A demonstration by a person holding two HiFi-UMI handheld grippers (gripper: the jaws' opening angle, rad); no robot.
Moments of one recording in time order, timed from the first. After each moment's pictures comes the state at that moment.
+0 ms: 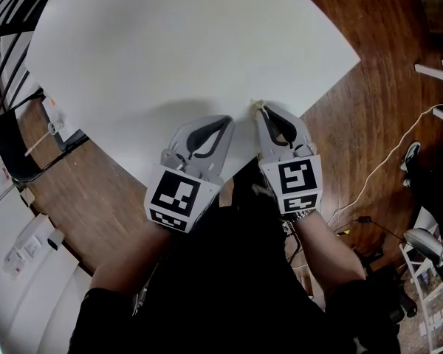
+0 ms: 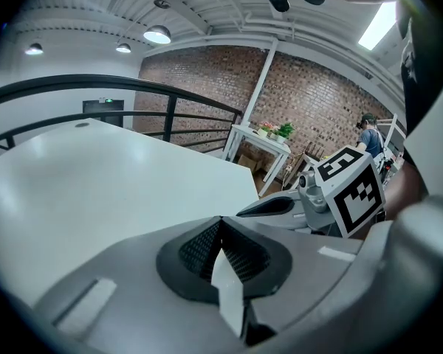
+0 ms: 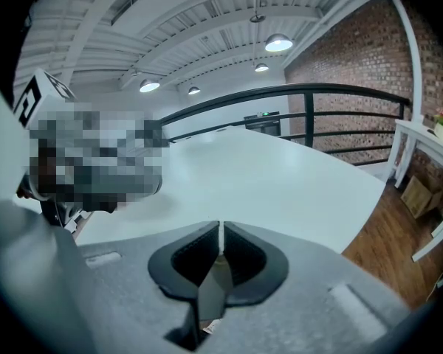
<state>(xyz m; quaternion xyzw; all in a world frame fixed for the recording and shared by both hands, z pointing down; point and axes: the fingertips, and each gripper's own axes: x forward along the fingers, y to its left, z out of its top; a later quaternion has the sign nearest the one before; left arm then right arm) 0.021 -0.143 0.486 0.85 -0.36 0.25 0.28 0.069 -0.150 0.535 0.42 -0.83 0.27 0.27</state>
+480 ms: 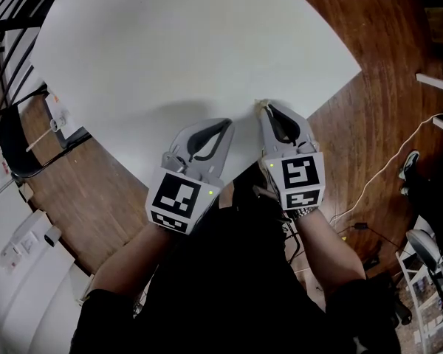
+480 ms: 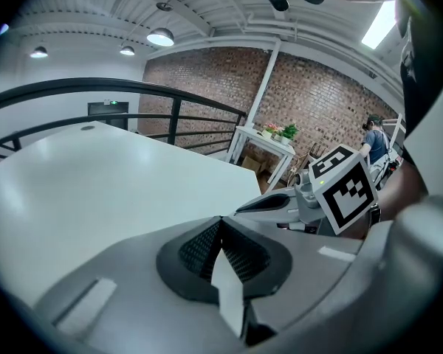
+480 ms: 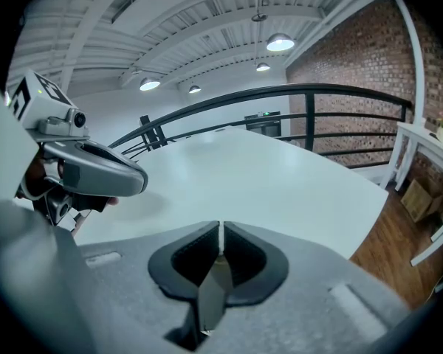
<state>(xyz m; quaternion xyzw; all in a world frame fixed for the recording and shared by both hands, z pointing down) 0.016 -0.148 0.480 0.84 -0.38 0.25 0.28 0.073 -0.166 0.535 0.41 -0.83 0.27 0.28</state>
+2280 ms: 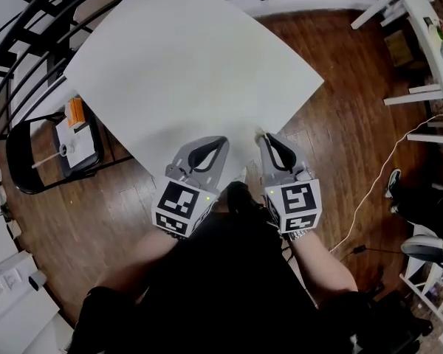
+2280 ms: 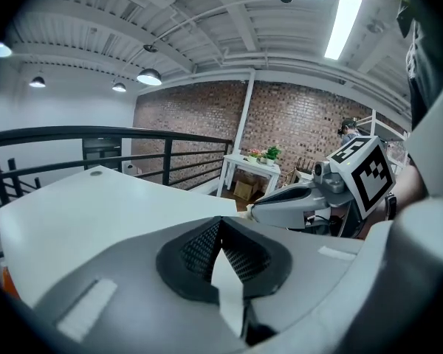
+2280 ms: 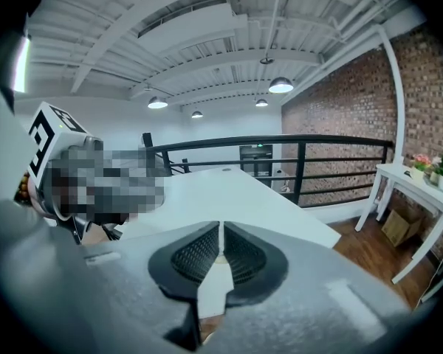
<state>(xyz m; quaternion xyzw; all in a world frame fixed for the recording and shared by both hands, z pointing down) -0.019 -0.077 0.368 0.89 -0.38 0.17 0.20 0.050 -0.085 0.386 0.48 -0.84 0.17 0.22</state>
